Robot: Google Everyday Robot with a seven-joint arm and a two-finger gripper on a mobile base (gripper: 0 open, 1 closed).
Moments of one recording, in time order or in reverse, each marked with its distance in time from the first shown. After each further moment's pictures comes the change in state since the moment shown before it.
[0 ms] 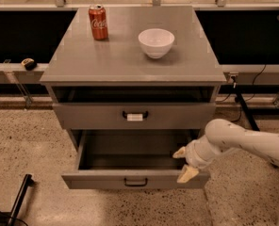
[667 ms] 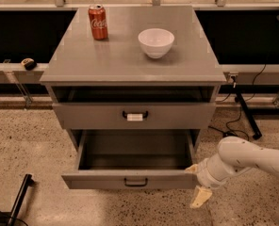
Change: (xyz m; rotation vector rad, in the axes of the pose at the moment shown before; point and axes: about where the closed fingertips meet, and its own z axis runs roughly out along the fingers) arm 0.031 0.072 -0.005 -0.058 0.033 0.090
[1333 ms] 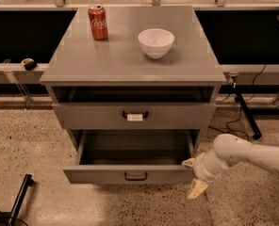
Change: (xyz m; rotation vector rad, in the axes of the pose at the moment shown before) arm 0.014 -0.044 0.025 0.053 0.000 -0.056
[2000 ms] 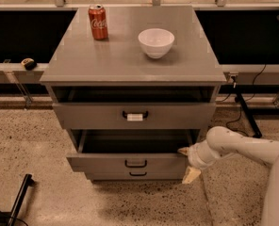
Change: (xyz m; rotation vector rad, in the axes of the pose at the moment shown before) arm 0.001 -0.065 0.022 0.088 -0.009 -0.066
